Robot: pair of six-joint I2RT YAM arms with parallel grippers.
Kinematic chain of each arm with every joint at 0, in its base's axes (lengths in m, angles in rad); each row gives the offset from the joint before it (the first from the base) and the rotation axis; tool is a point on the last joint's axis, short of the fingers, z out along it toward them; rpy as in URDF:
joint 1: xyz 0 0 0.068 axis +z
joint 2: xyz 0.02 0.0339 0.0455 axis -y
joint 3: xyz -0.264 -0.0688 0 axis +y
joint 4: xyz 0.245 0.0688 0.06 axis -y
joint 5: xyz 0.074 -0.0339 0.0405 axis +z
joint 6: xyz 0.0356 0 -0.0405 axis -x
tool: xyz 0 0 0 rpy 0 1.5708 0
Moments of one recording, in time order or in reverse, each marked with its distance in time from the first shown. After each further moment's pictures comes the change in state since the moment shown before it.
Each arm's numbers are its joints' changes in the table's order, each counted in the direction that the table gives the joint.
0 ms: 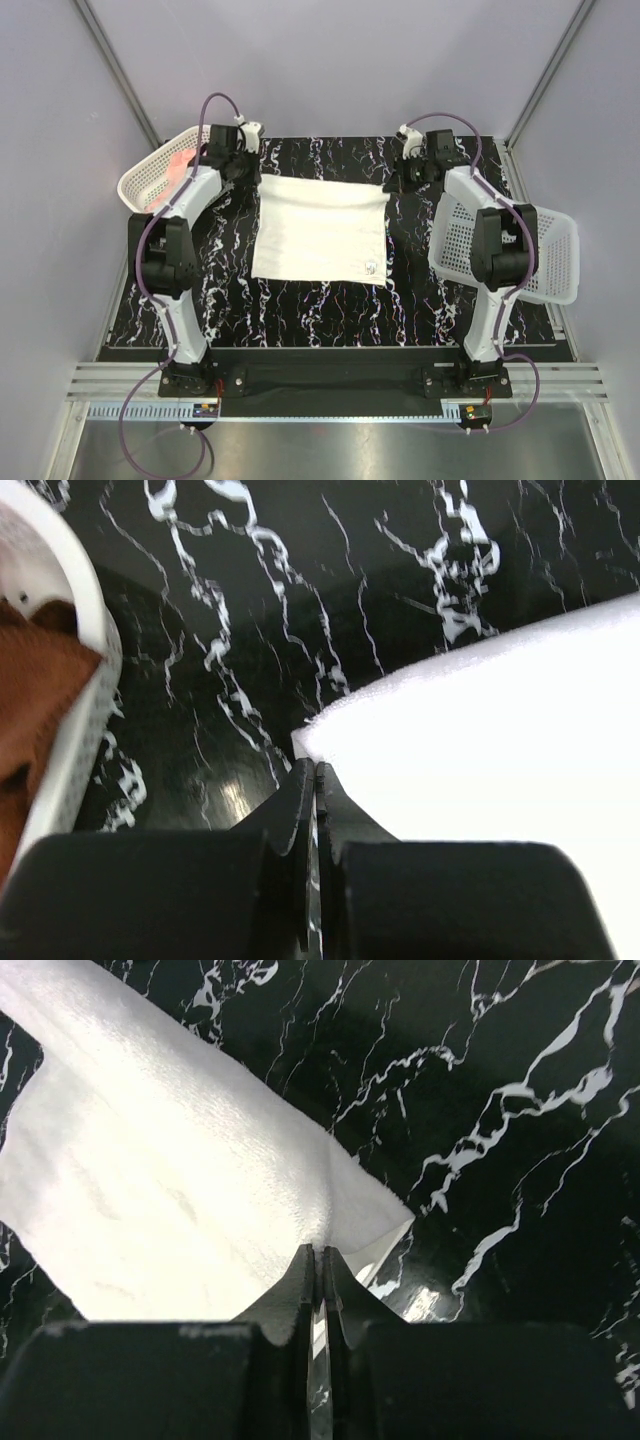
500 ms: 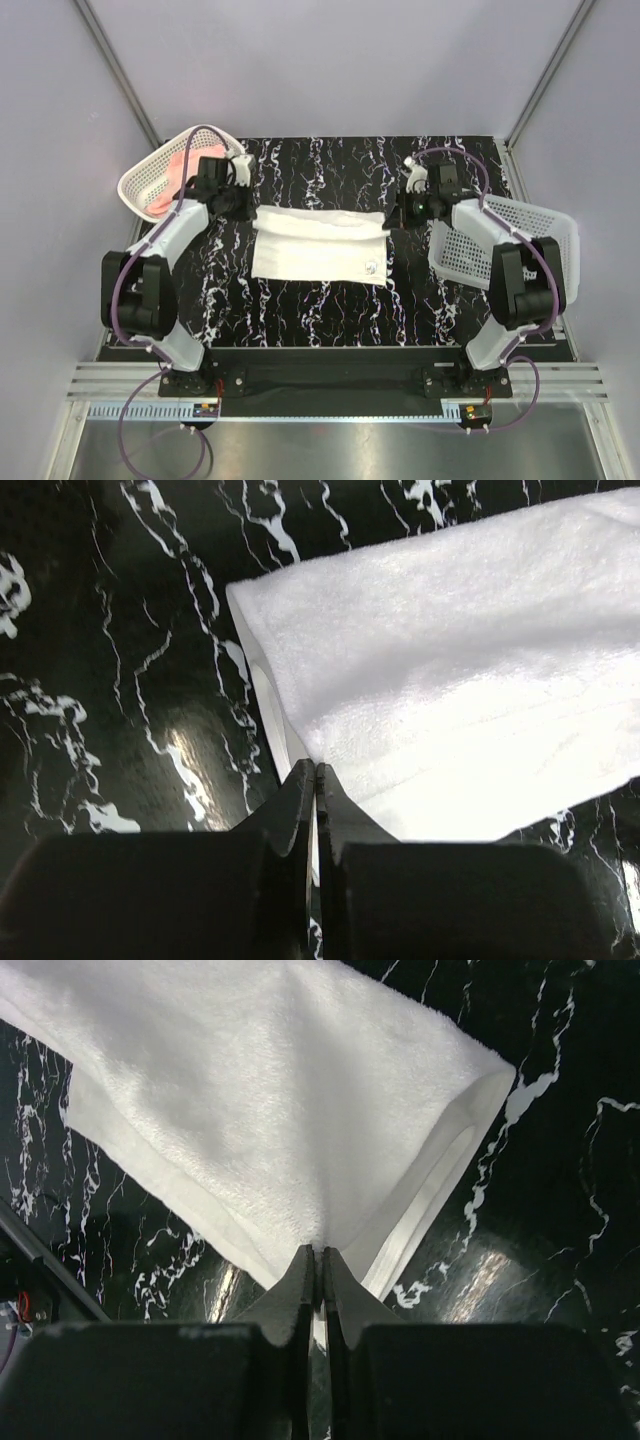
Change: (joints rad) left arm 0.000 0.328 0.406 -0.026 -0.055 0.079; right arm 0.043 0.312 0.422 0.019 0.002 -0.199
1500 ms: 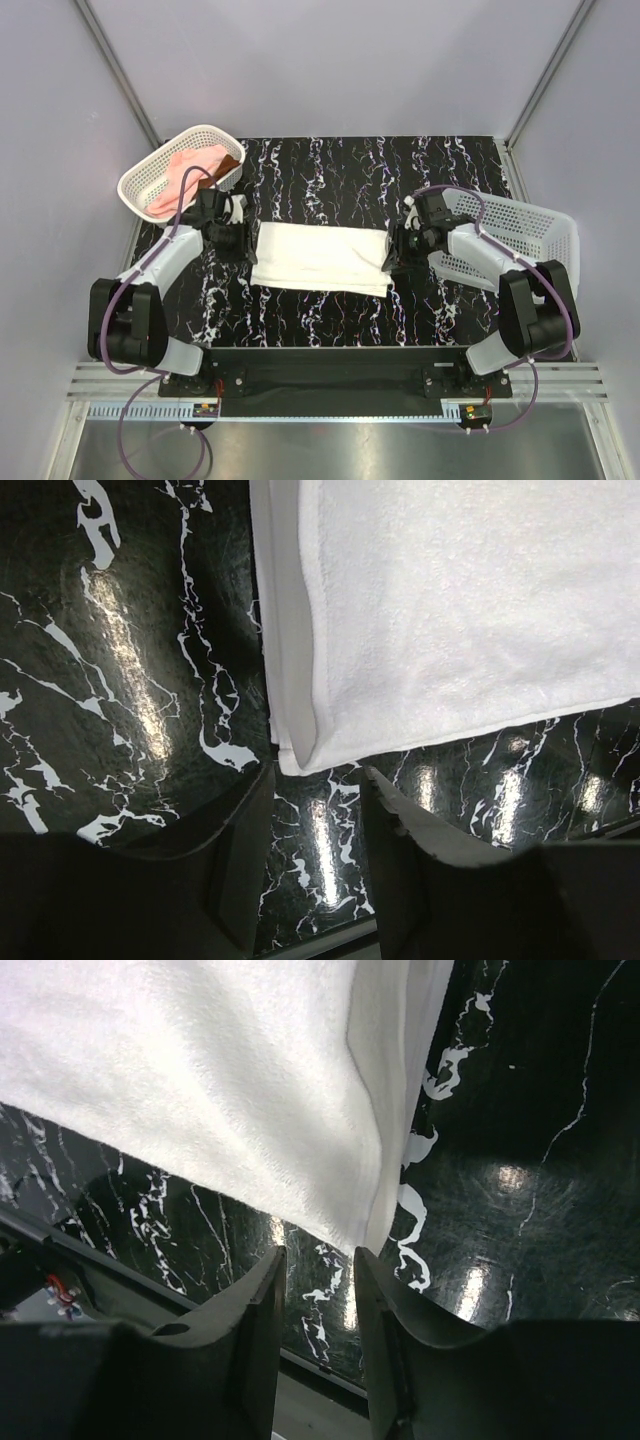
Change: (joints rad) left arm -0.006 0.194 0.258 -0.222 0.012 0.172; right arm 0.109 0.191 0.242 -0.201 -0.176 -0.259
